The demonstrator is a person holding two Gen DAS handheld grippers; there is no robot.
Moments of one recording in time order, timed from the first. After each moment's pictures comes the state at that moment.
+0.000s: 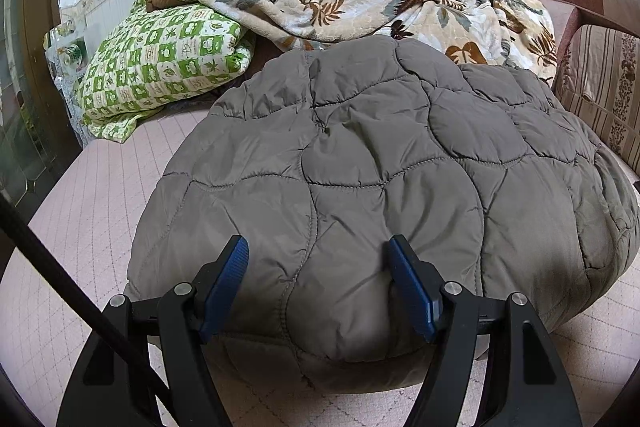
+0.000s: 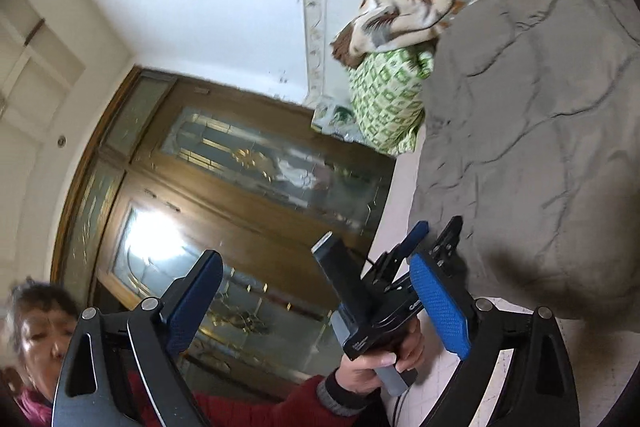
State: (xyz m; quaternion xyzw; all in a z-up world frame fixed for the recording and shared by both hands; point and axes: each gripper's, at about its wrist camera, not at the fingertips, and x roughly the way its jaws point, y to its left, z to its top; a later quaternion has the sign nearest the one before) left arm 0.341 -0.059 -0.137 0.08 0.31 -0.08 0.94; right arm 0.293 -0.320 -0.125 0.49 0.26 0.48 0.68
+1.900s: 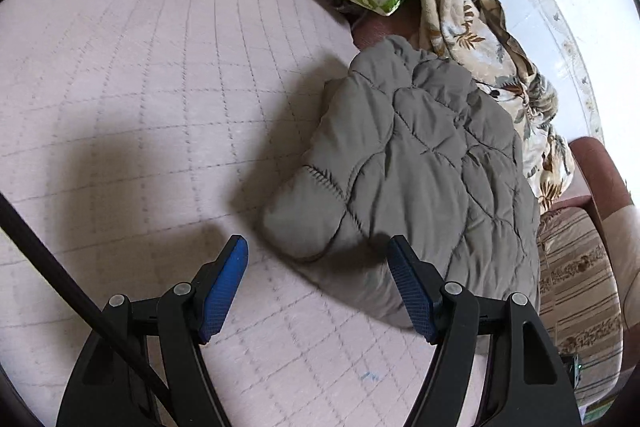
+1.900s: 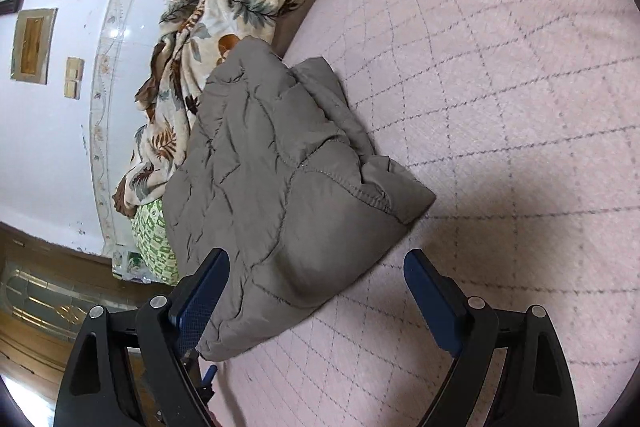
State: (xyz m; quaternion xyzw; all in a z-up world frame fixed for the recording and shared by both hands) left arm 0.346 0.107 -0.175 -0.29 0.44 -0.07 0.85; right arm 0.198 -0.484 -0.213 0.55 0.33 0.00 0.77
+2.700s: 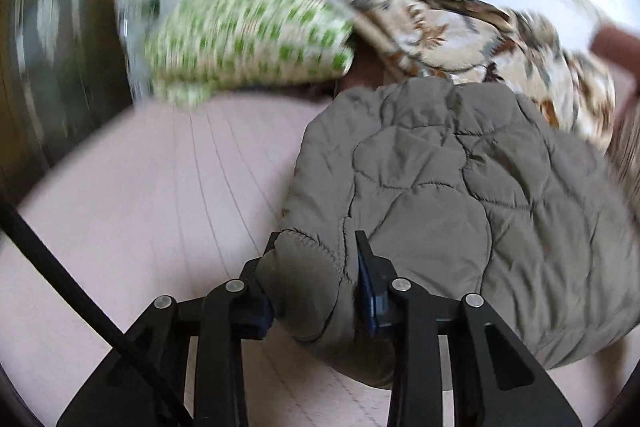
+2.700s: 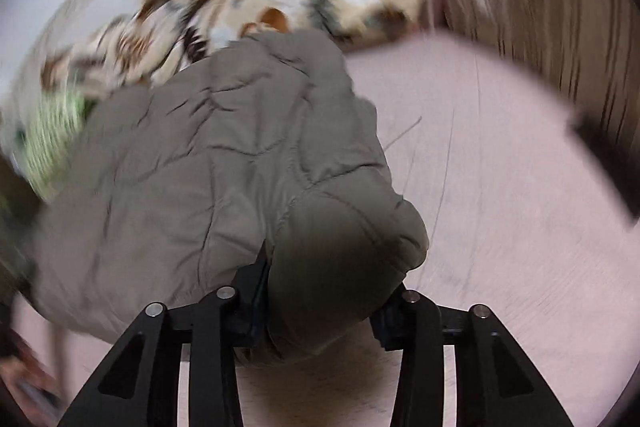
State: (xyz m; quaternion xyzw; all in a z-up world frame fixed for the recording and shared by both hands) left arm 0.356 0.019 -0.129 0.02 0.29 0.02 0.96; right arm 0.257 -0.401 -0.156 0.16 0.37 -0.12 0.91
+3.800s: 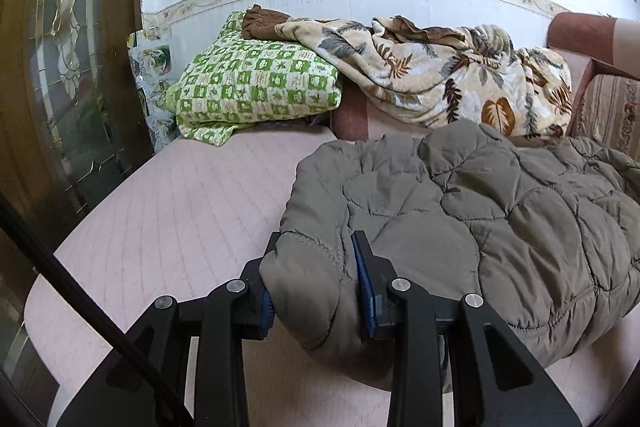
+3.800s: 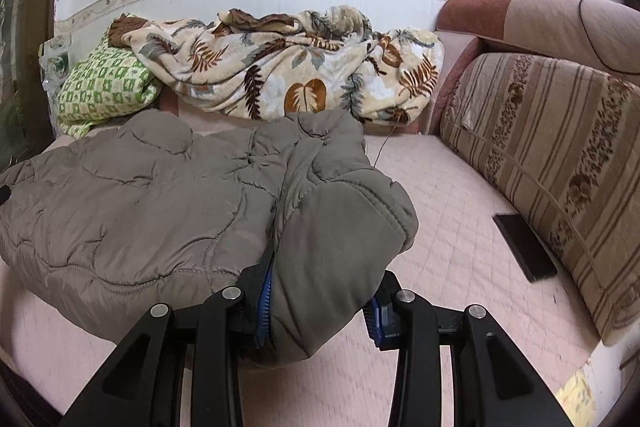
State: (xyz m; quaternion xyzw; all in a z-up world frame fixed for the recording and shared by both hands) left arm 0.210 0.047 -0.092 0.05 0.25 -0.01 0.97; right arm 0.126 -0.346 -0.098 0.01 0.29 -0.11 0.95
